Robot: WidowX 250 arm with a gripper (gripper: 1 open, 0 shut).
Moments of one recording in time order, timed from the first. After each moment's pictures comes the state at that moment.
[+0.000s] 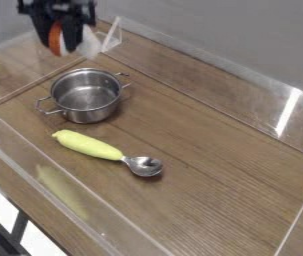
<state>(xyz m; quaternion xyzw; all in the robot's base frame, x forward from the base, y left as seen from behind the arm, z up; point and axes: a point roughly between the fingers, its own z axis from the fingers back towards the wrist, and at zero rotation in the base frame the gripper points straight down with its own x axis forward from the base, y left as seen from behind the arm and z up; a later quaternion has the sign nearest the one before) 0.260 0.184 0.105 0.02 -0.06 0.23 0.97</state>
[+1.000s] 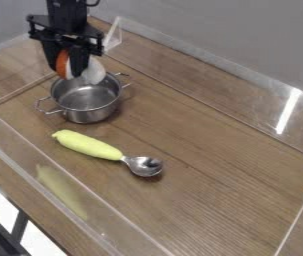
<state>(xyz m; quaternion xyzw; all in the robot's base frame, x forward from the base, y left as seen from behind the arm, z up) 0.266 0.180 0.080 0.04 -0.04 0.19 0.98</state>
